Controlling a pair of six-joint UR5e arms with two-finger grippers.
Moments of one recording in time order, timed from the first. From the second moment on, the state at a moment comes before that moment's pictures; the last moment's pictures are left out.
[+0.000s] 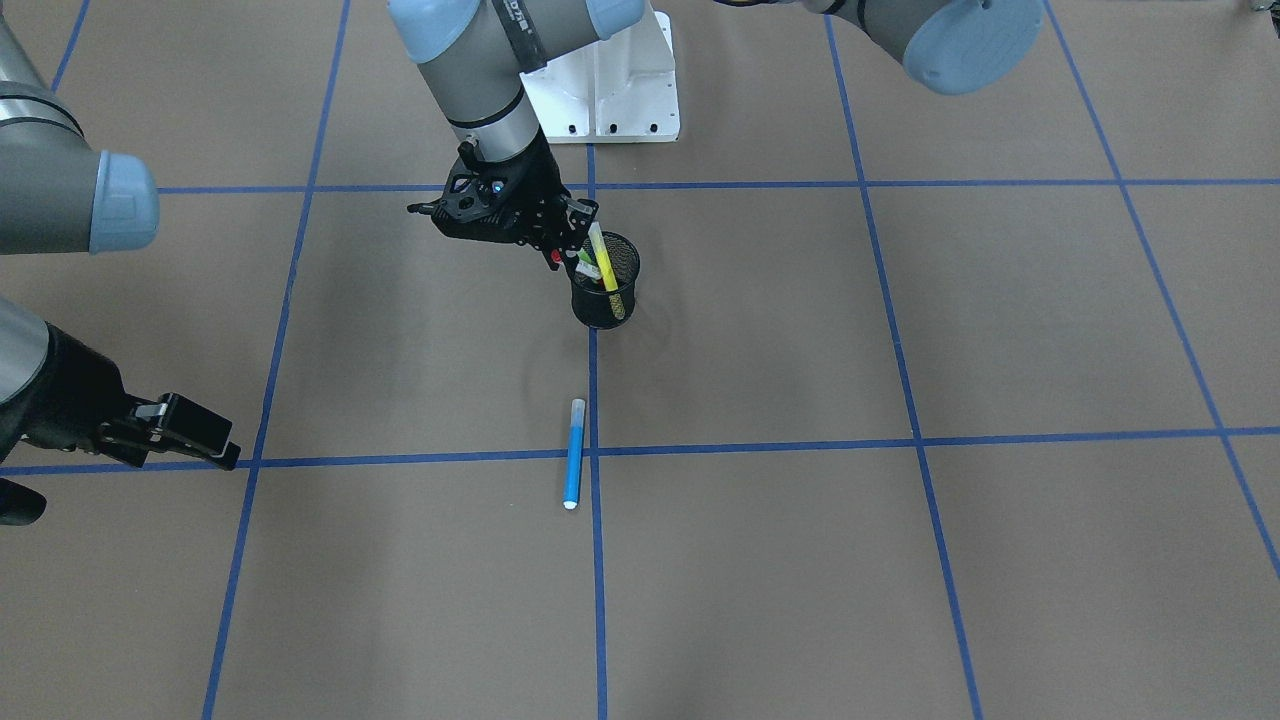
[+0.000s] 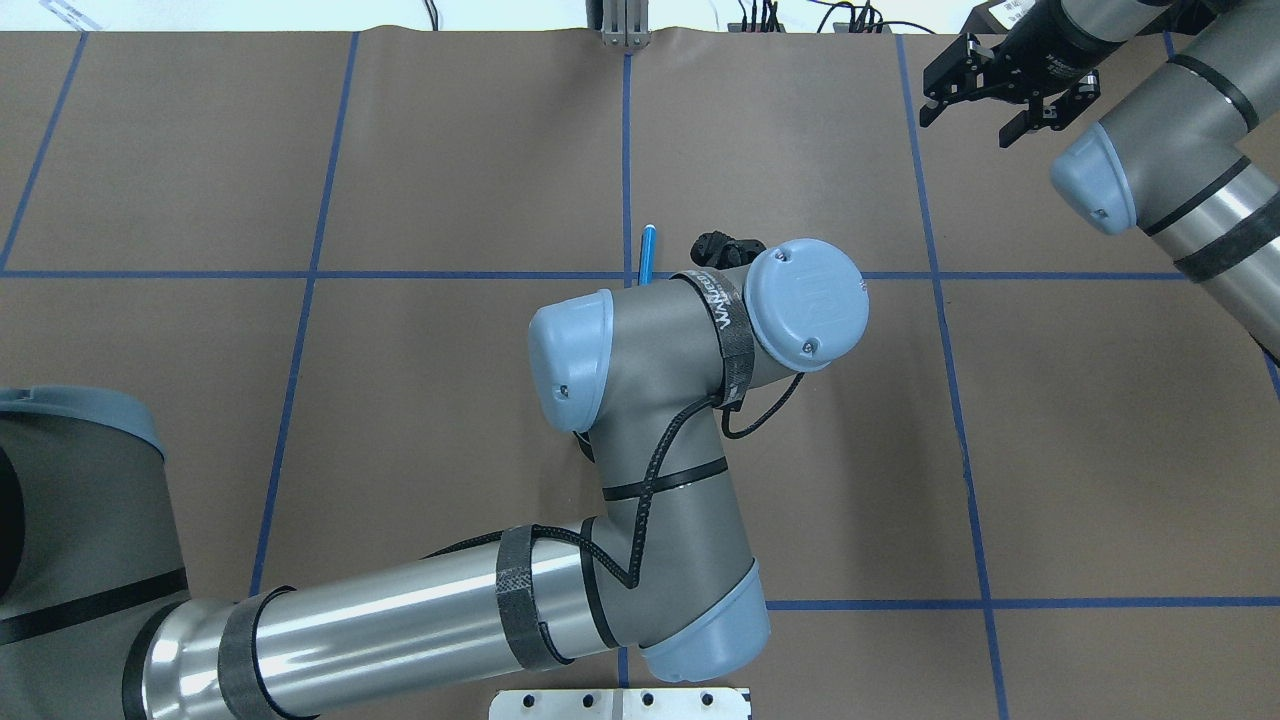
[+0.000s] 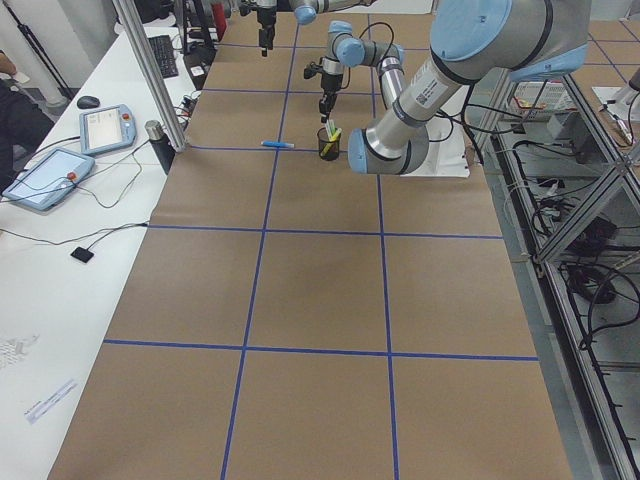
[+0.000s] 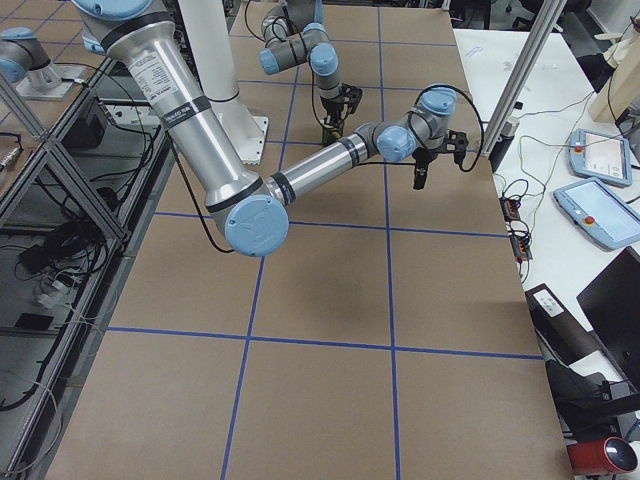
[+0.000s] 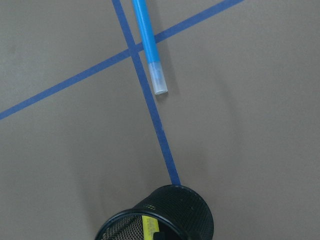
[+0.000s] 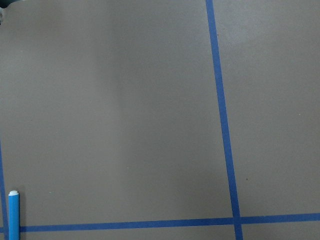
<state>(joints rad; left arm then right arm) -0.39 -2.70 -1.44 -1.14 -1.60 -0.90 1.12 -1.03 1.52 -1.41 2.35 0.90</state>
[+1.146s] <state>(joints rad) -0.64 -2.74 -1.53 -1.15 -1.75 -0.86 1.12 -1.03 1.53 -1.41 2.34 0.90</state>
